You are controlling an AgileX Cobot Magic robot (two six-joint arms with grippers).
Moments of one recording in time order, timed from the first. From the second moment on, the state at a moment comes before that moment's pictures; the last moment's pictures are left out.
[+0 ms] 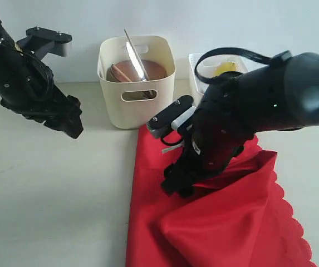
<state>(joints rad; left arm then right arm) -0.39 1.67 -1.27 -0.12 0.92 0.26 0.73 1.85 -1.07 -0.45 0.64 0.43</state>
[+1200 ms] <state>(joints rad) -0.46 1.67 -1.27 -0.27 0.88 0.31 0.29 1.97 -1.28 -0.61 0.63 0.48</state>
